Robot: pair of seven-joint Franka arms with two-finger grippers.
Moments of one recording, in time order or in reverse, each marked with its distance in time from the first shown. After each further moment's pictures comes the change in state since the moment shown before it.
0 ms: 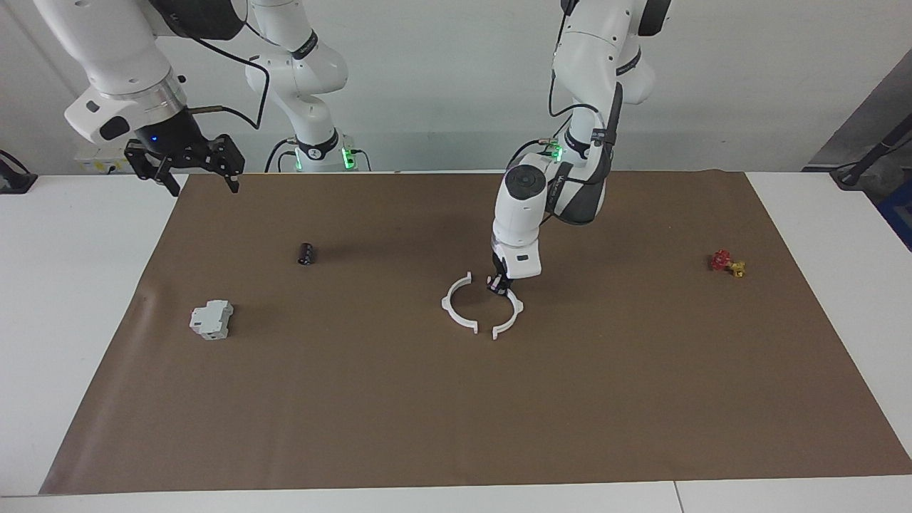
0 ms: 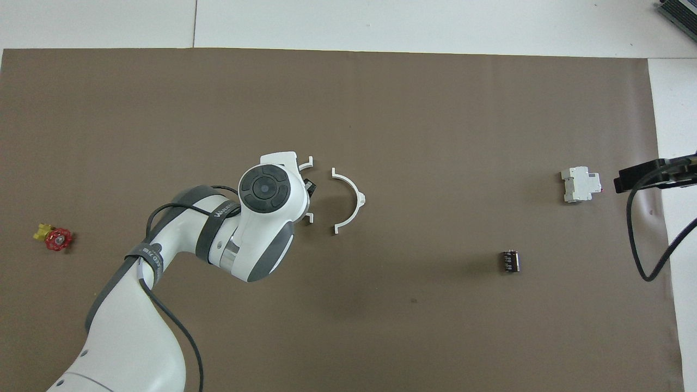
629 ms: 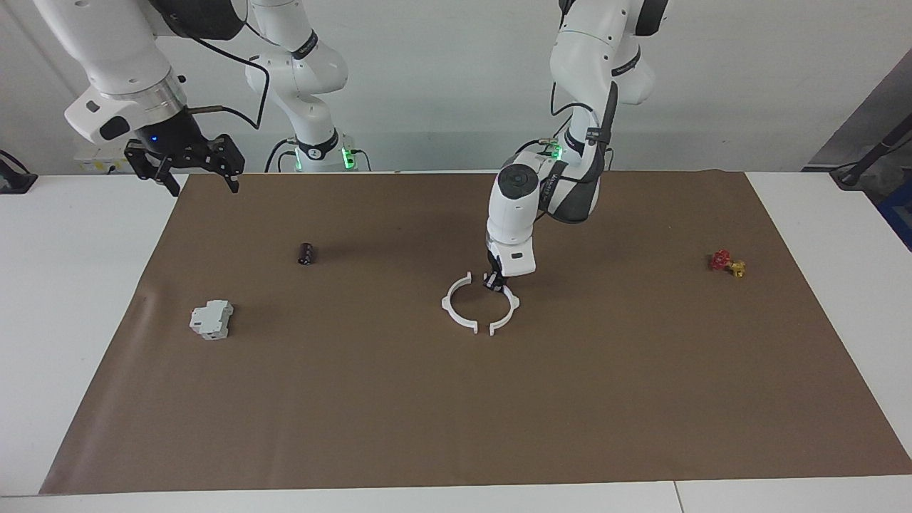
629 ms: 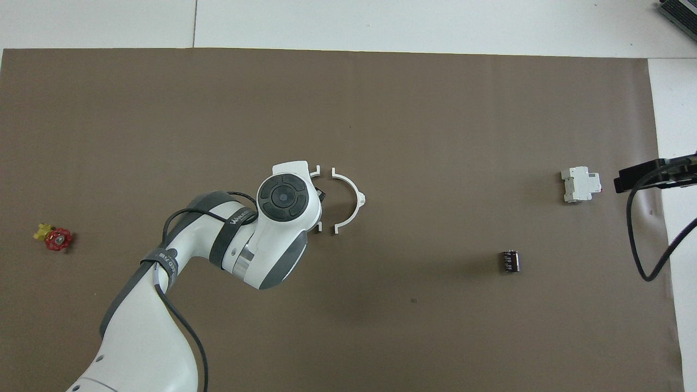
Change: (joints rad) left arm -0.014 0.001 0.003 0.001 0.000 -0.018 -0.063; right arm 0.000 0.000 0.000 0.000 0.000 0.000 0.000
